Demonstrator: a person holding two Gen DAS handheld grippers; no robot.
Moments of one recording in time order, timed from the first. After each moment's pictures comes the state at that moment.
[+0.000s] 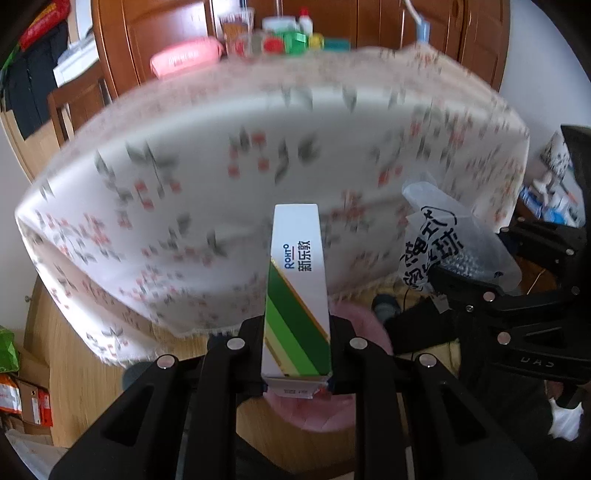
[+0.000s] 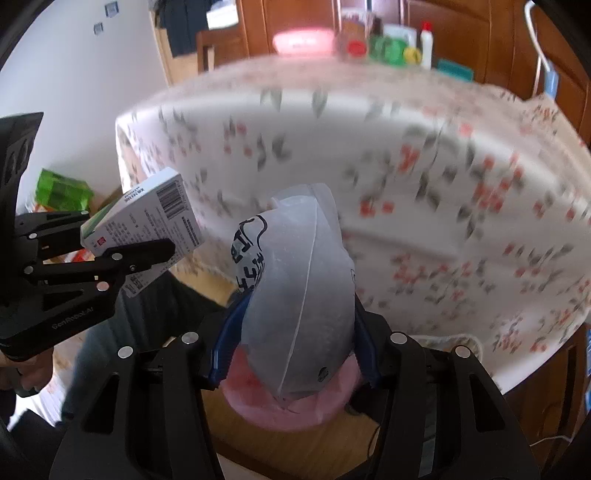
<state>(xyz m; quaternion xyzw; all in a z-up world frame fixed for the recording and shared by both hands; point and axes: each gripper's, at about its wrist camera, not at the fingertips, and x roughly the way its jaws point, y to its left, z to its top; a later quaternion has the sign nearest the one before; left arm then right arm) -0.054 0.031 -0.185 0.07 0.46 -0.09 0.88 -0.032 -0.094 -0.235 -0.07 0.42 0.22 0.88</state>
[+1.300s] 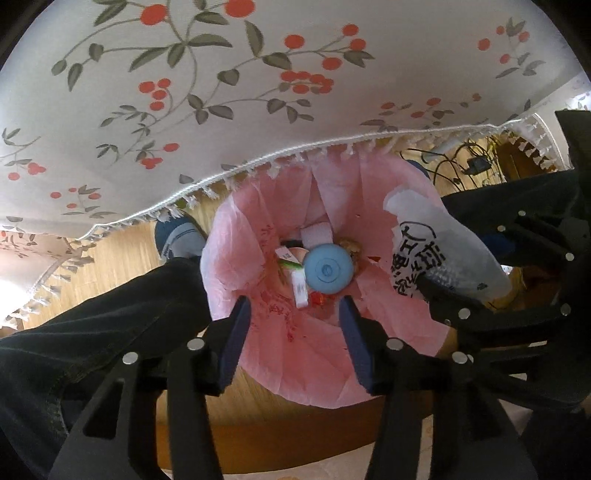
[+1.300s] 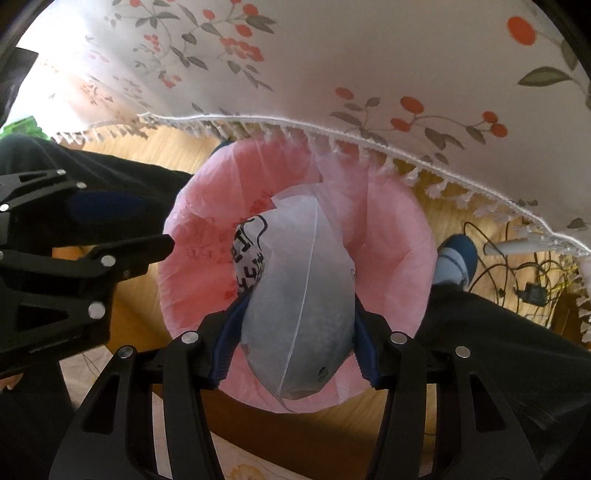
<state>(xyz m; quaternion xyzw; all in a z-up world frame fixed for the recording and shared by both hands) 0.027 0.032 -0.453 0.07 0.68 -0.09 0.72 0.051 -0.063 -0.509 -0.08 0.65 0.22 0.72</state>
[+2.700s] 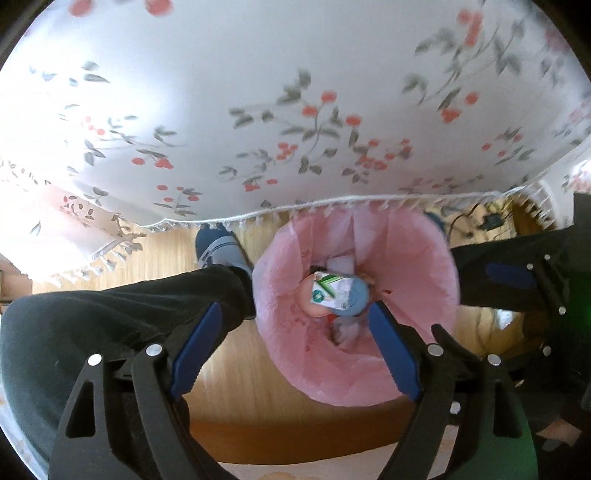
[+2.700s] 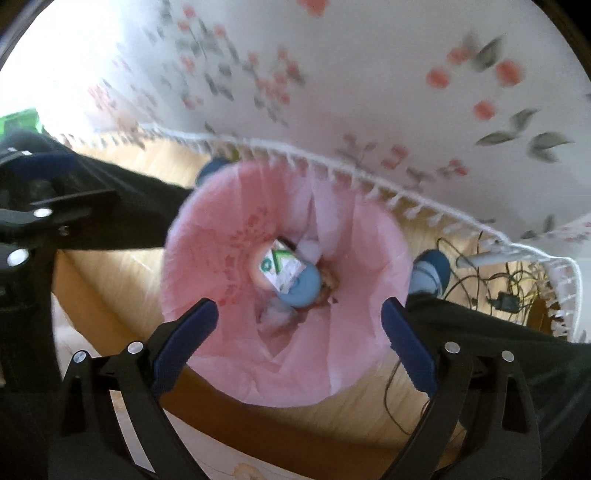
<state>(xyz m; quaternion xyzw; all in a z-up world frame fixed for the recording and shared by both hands) 0.013 0.072 -0.380 0.01 0.63 -0.02 0.78 0.026 -0.055 -0.452 -0.11 0.60 0.19 0.77</state>
